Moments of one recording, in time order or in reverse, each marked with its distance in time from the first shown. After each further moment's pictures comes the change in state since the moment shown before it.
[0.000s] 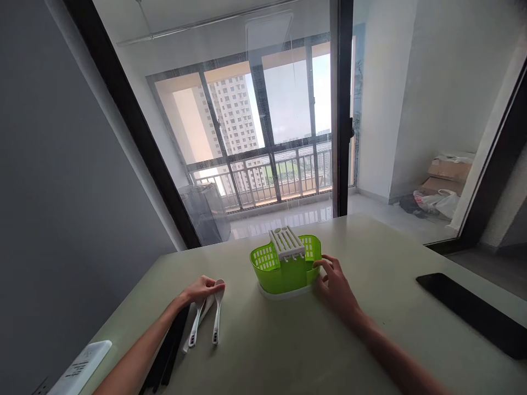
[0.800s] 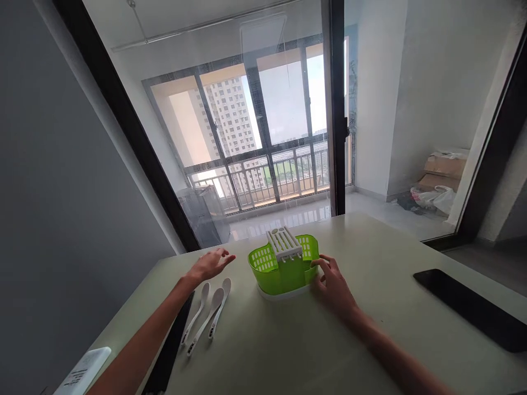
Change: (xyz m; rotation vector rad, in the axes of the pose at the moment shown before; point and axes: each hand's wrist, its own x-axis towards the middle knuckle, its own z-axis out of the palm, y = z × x) left_hand 0.001 0.122 -0.039 0.360 0.359 0.213; right_hand 0.002 0.002 0.004 -0.009 -0.017 -0.007
